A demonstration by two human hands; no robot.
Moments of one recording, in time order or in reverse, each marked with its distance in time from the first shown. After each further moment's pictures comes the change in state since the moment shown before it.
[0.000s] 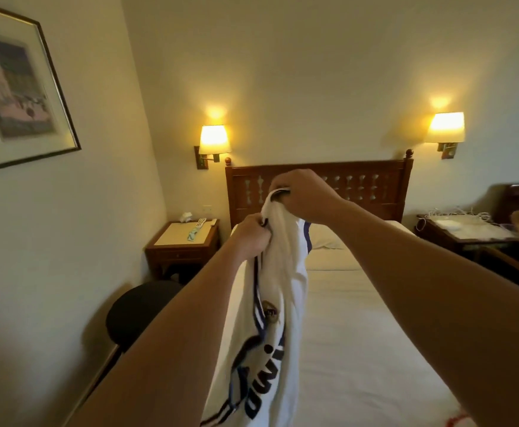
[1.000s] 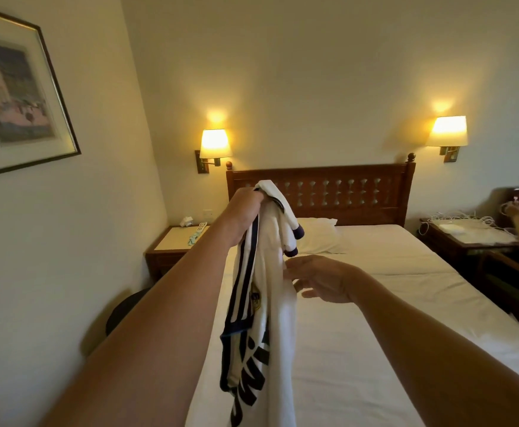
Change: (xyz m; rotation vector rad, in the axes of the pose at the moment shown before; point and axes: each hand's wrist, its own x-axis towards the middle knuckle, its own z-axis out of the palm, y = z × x) left_hand 0.019 0.029 -0.040 -0.399 0.074 0.056; right_hand -0.066 0.051 0.087 1.035 -0.597 0.615
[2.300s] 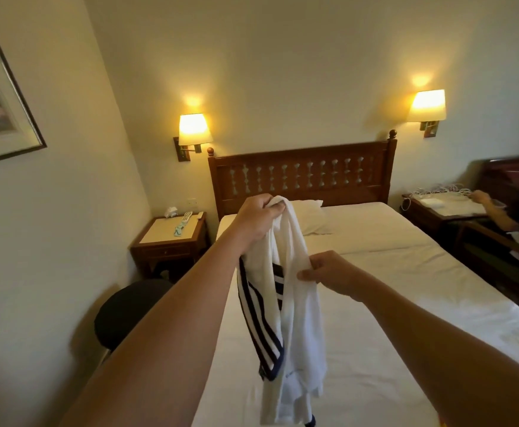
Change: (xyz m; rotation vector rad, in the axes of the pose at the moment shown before) left_hand 0.009 -0.040 0.050 0.233 -0.133 0.131; right_hand -0.013 0.055 -0.030 -0.298 0.385 -0.083
